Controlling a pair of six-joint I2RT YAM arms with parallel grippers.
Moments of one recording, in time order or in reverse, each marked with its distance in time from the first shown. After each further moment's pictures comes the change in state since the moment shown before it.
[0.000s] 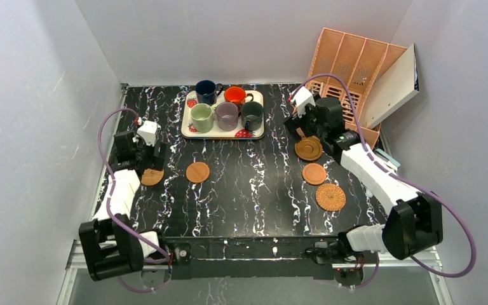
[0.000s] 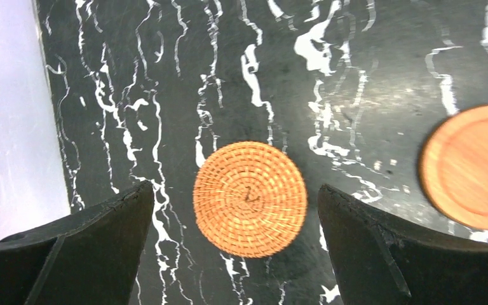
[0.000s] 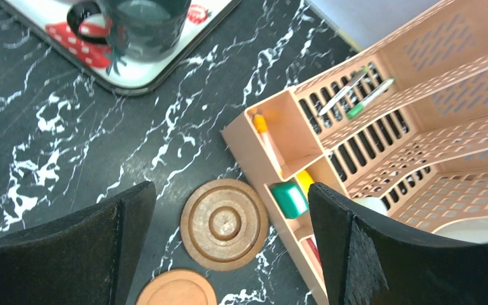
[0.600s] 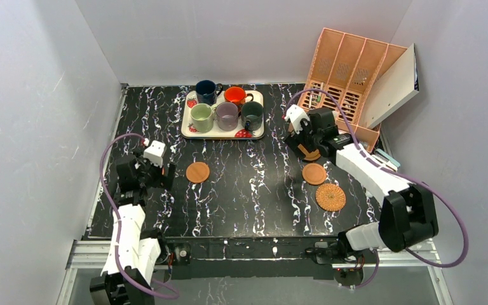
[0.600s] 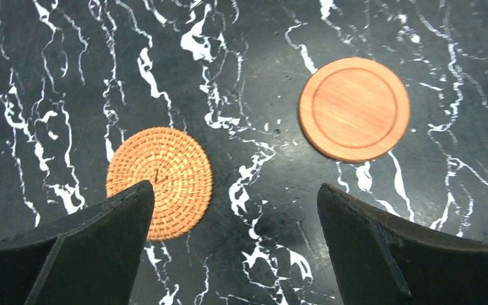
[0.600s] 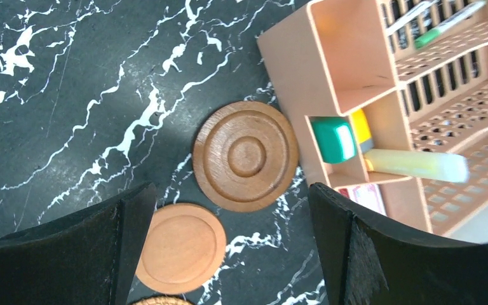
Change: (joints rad) left arm 0.000 -0.407 -0.236 -0.067 0.280 -0.007; right arm 0.000 0.057 -0.045 -0.198 0.019 -0.116
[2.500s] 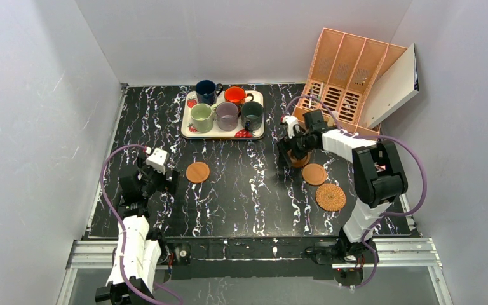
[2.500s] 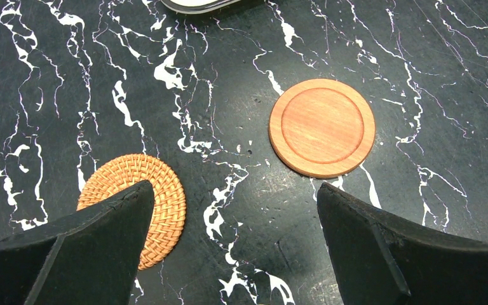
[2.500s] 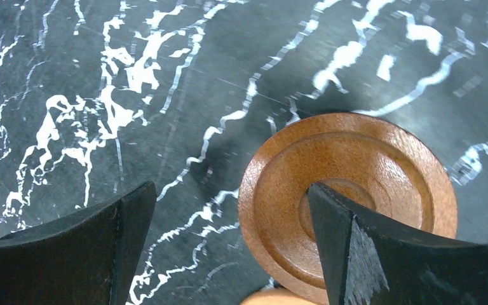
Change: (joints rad) left arm 0.000 -0.132 -0.164 0.179 0.133 -0.053; right arm -0.116 0.421 0.086 -0.014 -0.542 0.221
